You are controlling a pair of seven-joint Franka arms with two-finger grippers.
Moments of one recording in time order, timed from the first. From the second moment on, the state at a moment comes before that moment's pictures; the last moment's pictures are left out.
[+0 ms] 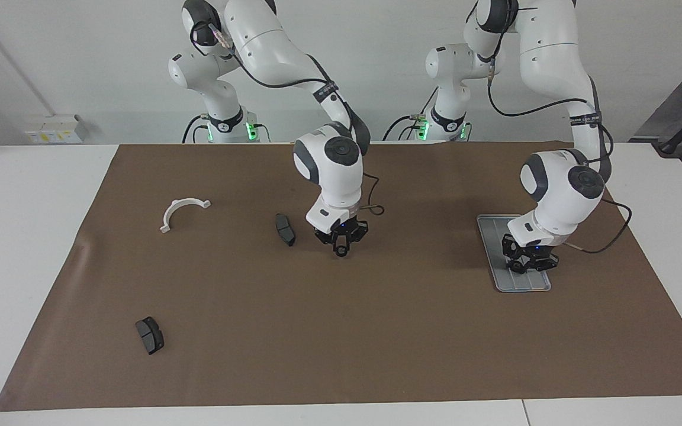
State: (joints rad) left arm 0.03 0.37 -0.03 -1.93 0.02 2.34 0.67; right arm 0.67 0.47 -0.14 -1.66 0.04 2.18 0.52
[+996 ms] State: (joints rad) left arm -0.13 0.34 -0.04 -1.82 0.02 2.13 0.17; right arm 0.09 0.34 -0.14 -1.89 0.04 2.27 -0.18
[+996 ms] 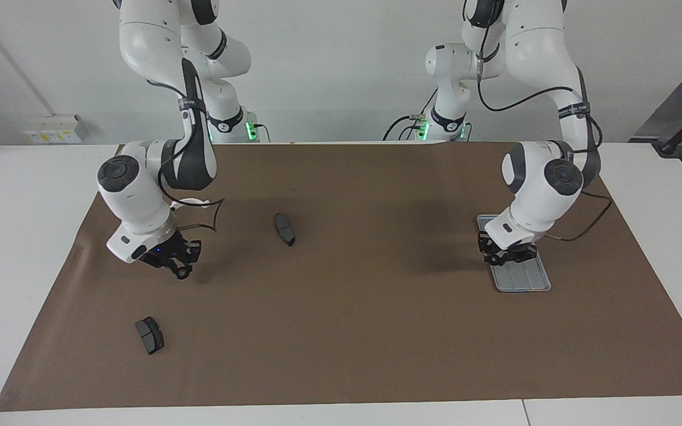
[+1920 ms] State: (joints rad) left arm -0.59 0.34 -0.05 -1.76 -0.02 2.13 -0.67; right arm 0.06 0.40 -0.13 -1.89 0.11 2.39 -0.19
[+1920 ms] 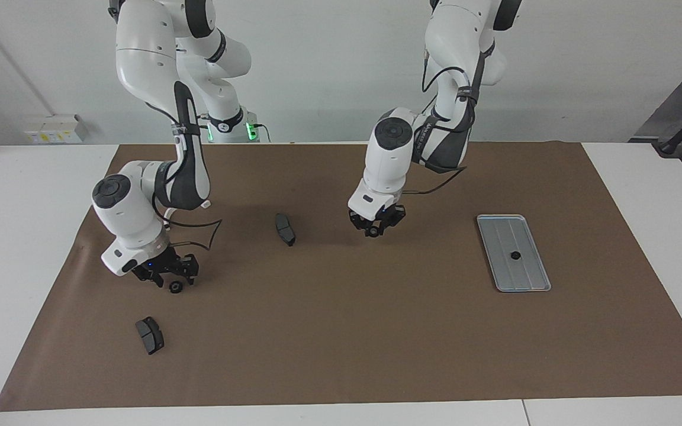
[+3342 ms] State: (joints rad) left arm -0.29 0.35 -0.02 -1.72 -0.04 2.04 -0.19; right arm 0.53 0.24 -0.11 -1.86 0.11 2.24 0.36
